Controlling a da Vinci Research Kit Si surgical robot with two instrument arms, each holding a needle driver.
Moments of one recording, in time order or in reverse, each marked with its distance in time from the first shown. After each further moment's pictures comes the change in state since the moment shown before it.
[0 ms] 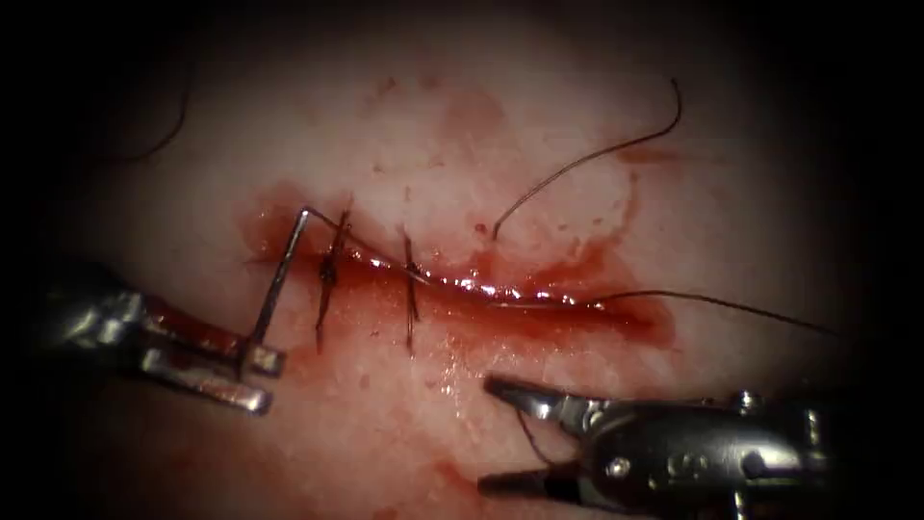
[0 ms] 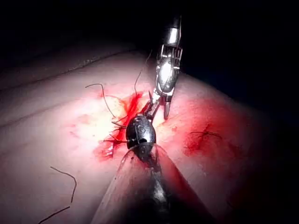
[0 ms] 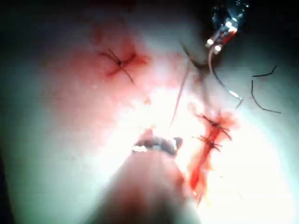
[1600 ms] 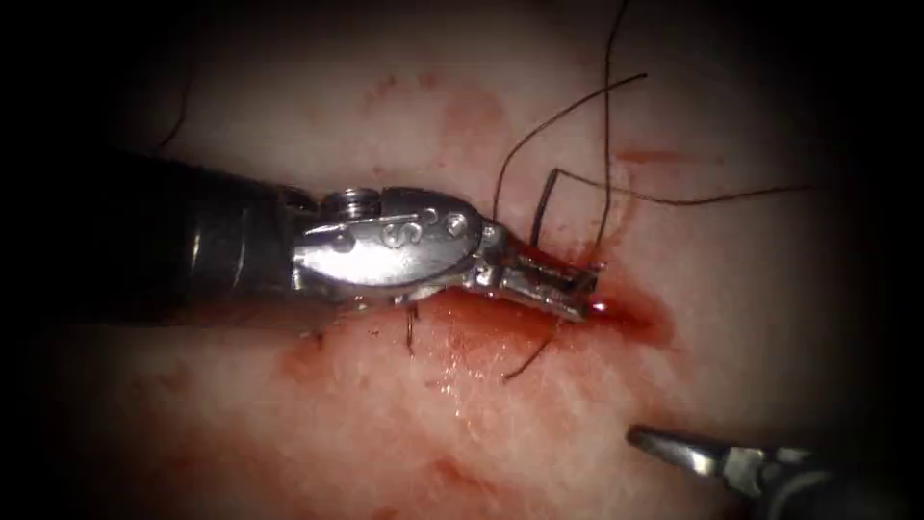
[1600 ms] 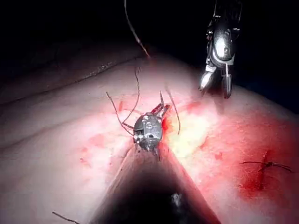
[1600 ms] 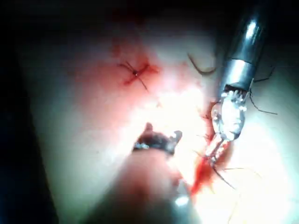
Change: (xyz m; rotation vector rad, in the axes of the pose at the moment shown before) right arm 0.002 0.000 -0.010 0.131 0.008 0.007; left arm -0.006 -0.014 0.011 -0.093 -0.083 0.043
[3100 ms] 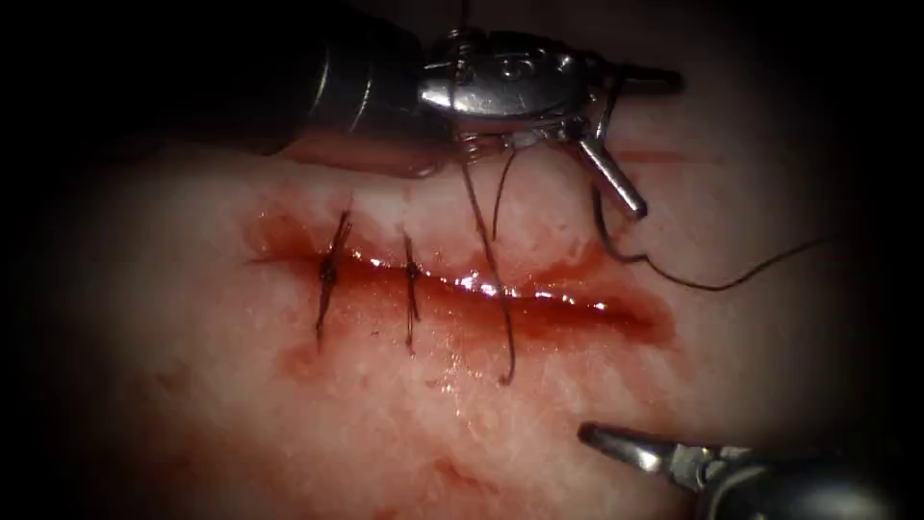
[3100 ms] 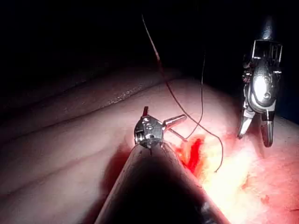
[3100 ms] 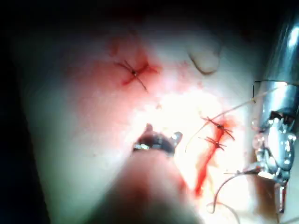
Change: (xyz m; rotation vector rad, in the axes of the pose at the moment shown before) right arm 0.000 0.000 0.002 -0.011 -0.013 0.003; left arm 0.004 -0.010 0.000 0.138 0.045 -0.149
